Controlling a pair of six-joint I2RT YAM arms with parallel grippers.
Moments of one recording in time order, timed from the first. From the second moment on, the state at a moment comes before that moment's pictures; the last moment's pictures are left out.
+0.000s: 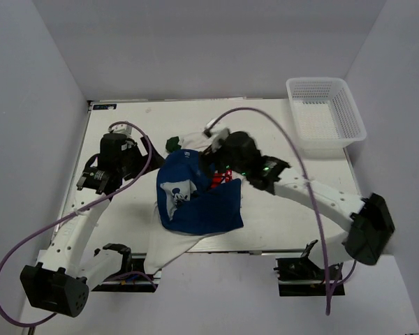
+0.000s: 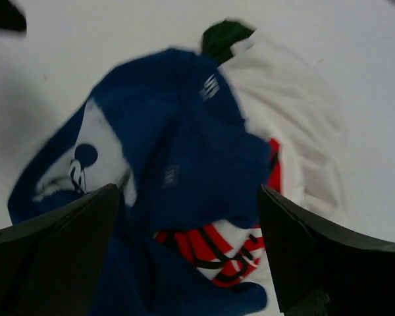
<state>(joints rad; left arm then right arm) -0.23 1.01 0.98 -0.59 0.13 -0.54 0.84 1.37 1.14 -0.15 -0.01 0.03</state>
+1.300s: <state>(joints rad) -0.23 0.89 1.00 -0.75 -0.07 -0.61 1.07 1.50 1.27 0.18 0.43 -0.12</state>
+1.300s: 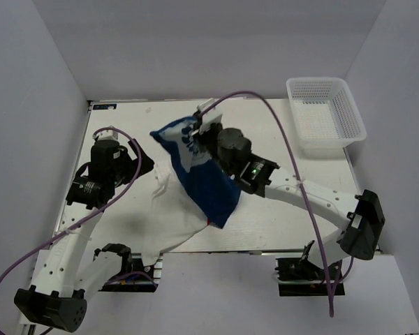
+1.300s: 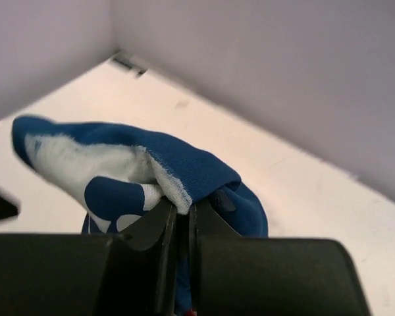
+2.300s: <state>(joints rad) -0.22 0.99 1.00 -0.74 -0.07 -0.61 0.36 1.84 2.22 -0.05 0.48 -0.32</state>
